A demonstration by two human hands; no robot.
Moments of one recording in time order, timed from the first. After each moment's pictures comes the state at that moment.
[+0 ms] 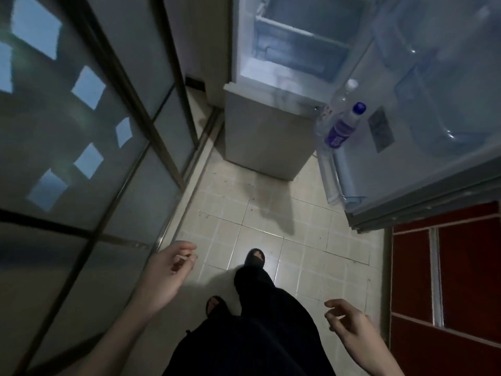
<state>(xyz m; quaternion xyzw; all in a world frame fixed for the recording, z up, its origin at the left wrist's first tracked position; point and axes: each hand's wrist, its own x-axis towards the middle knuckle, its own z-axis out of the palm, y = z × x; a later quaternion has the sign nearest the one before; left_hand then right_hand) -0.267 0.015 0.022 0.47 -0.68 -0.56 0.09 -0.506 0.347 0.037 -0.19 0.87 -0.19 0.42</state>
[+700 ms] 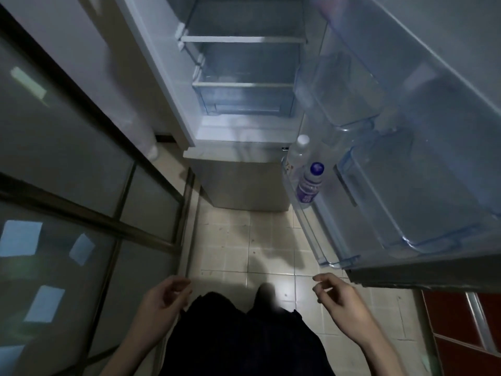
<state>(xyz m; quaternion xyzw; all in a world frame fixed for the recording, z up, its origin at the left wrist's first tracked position) -0.466 -0.101 0.041 0.41 -0.76 -0.50 0.02 -0.686 0.210 0.021 -0.13 0.84 -0.37 0.36</state>
